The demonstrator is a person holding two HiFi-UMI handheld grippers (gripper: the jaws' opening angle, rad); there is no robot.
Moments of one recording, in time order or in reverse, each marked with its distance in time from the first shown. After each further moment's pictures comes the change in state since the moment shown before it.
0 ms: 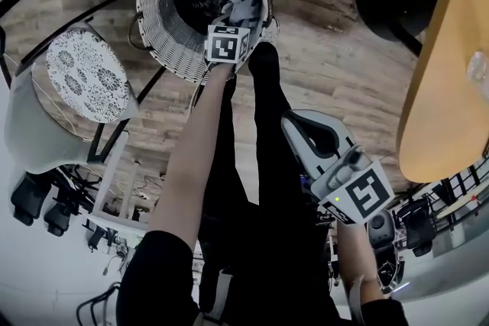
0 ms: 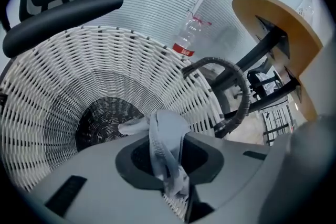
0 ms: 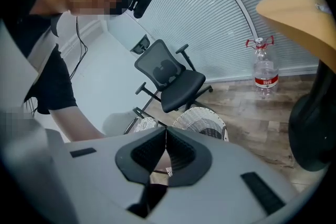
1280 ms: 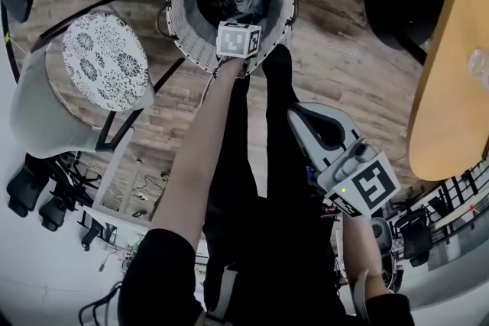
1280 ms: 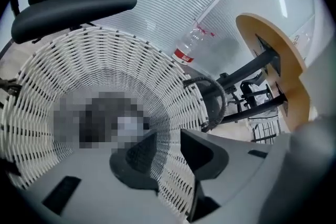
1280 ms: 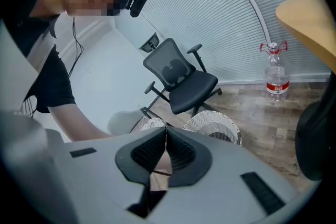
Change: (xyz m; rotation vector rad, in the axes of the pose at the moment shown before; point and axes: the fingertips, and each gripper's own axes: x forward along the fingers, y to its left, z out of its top) left arm -0.045 0.012 0.000 -0.090 0.004 -0.084; right arm 0.020 0.052 0.009 -0.063 0.004 0.043
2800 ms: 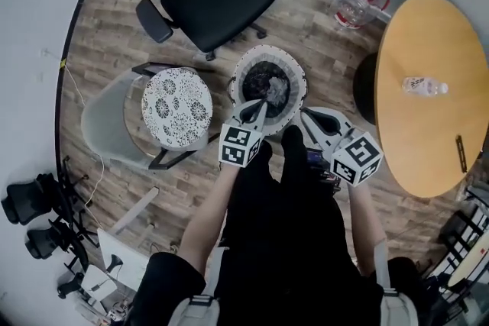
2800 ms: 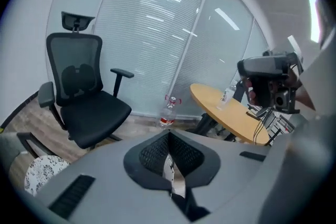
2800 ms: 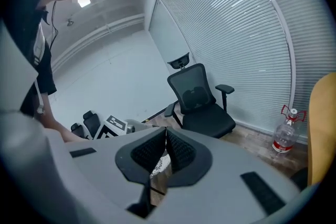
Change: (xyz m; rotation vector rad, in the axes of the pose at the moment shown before) left arm -0.417 -0.123 0.072 0.267 -0.533 0.028; right arm -0.042 0.145 0.129 -0.328 -0.119 0.027
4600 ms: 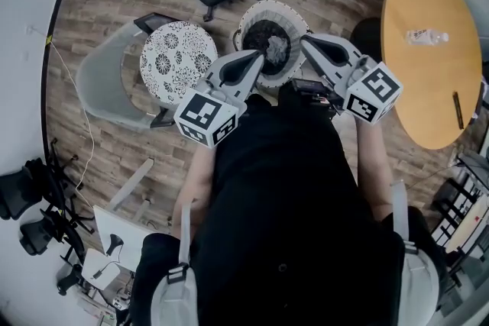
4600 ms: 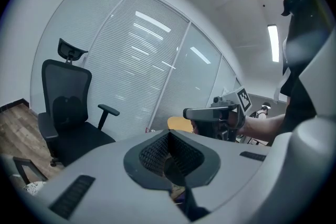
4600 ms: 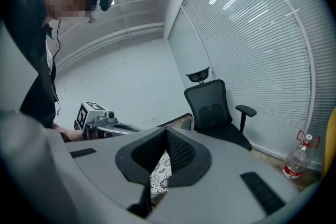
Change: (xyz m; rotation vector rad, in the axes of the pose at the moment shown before) left arm -0.195 -0.013 0.090 0.072 -0.347 -0.246; right arm 0.037 0.109 0.063 -0.155 -0.114 0.083
